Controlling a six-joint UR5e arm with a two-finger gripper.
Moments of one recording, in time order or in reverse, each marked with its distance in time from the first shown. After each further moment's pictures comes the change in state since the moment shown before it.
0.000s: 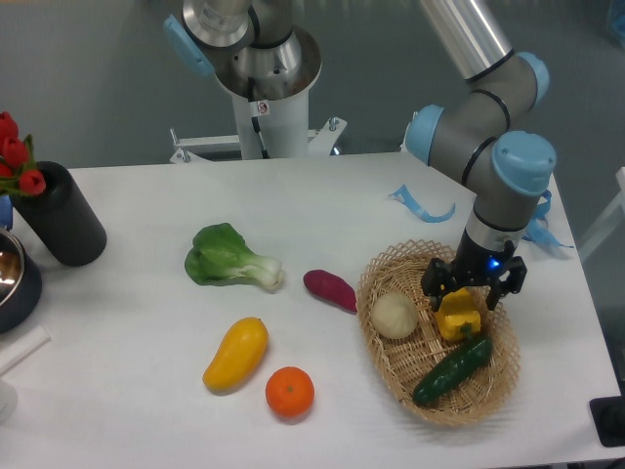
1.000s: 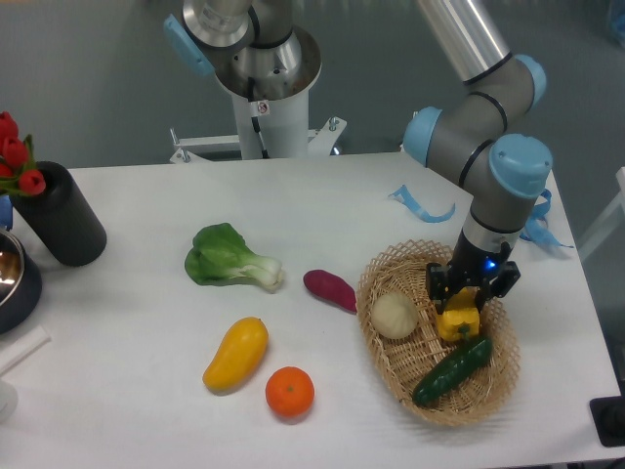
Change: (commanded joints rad) arm -0.003 0.053 0.017 -0.003 0.002 0.021
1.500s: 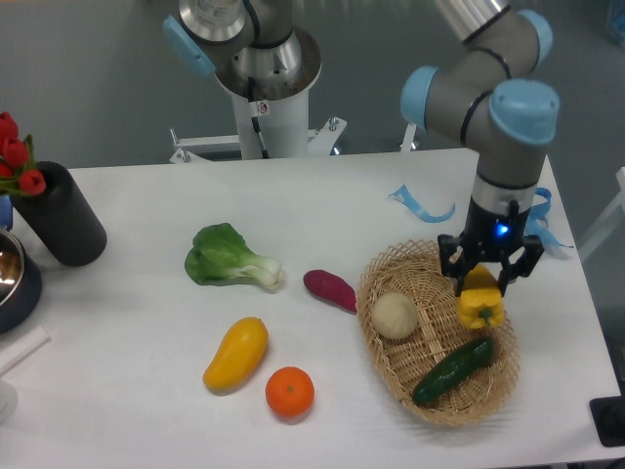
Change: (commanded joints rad) arm 0.011 0.140 0.017 -0.002 0.000 0.227
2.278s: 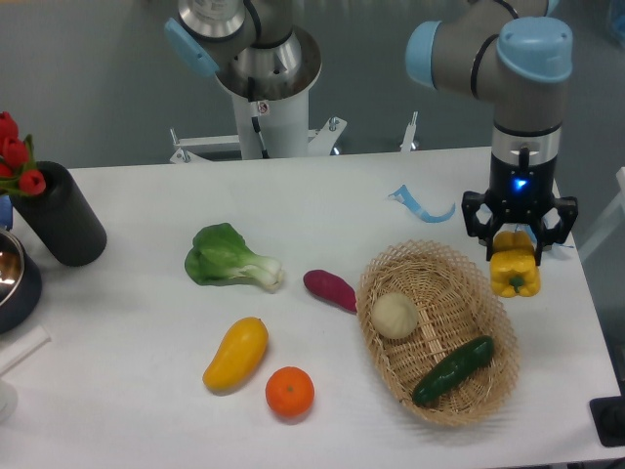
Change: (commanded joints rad) arm 0.026 0.031 0.035 -0.017 0.066 0.117
